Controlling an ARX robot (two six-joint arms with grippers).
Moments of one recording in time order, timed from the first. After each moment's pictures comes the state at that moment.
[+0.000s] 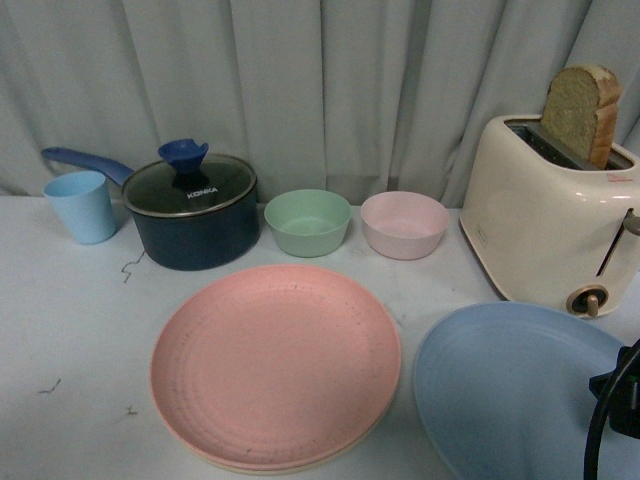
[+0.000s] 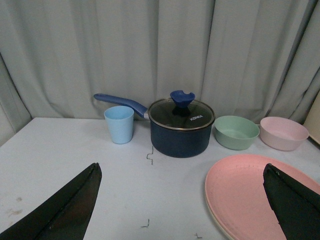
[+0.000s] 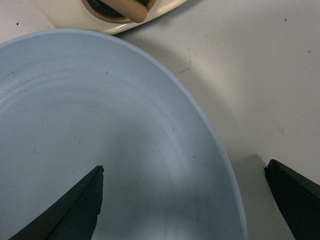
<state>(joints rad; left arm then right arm) 0.00 0.01 0.01 0.00 0.00 -0.01 -0.08 2.01 0.56 0.67 -0.14 0.21</state>
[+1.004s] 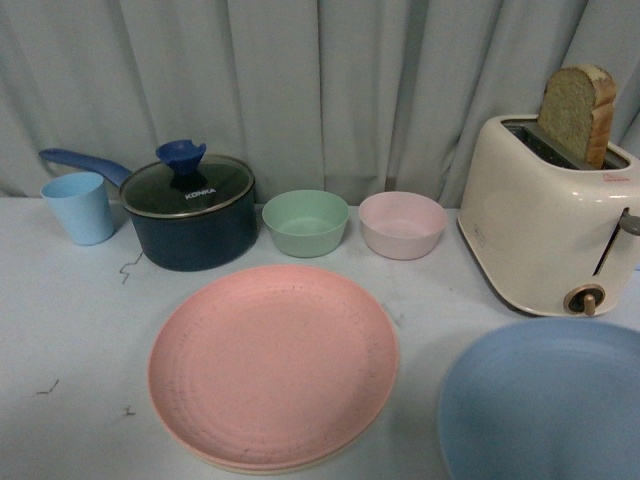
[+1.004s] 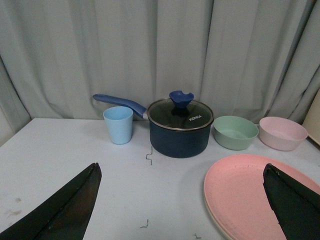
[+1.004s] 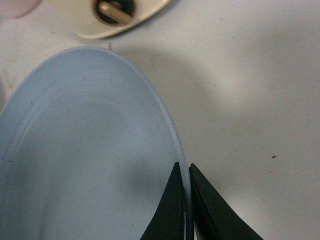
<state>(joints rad) 0.00 0.01 0.01 0.00 0.00 -0.01 -0.25 1.65 0.35 0.55 -0.32 0.14</state>
